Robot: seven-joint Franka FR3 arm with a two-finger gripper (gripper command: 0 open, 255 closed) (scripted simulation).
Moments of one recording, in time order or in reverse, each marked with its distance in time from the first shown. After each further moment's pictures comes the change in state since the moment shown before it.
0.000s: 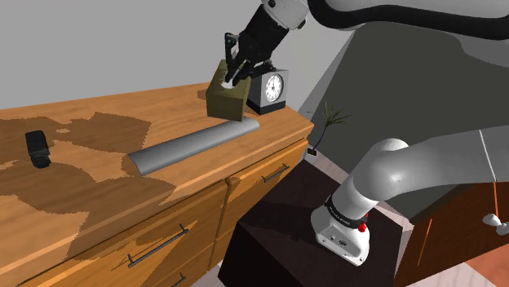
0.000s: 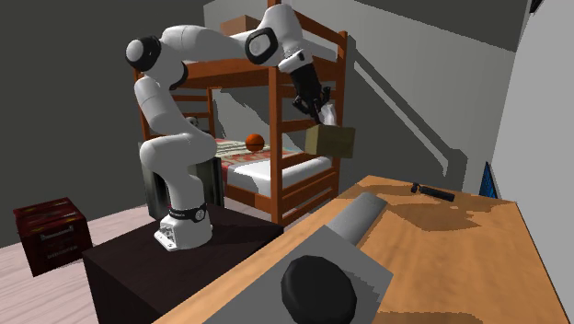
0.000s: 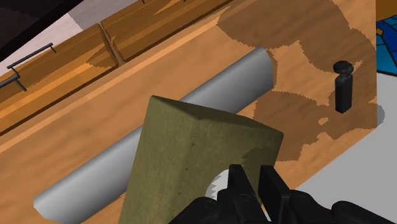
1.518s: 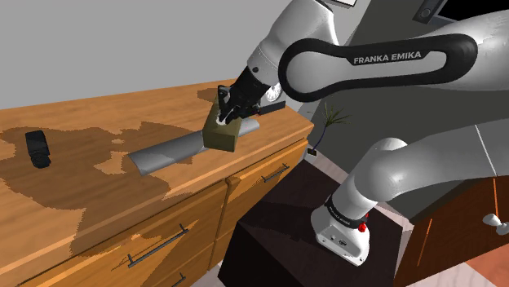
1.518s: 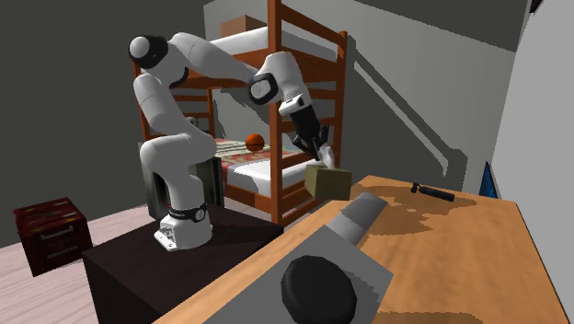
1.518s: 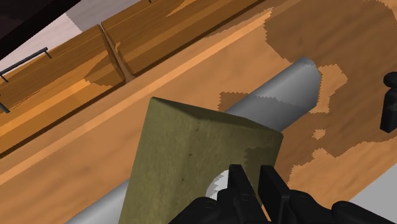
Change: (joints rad) arm 0.037 0.054 0.075 -0.267 0.083 0.319 -0.044
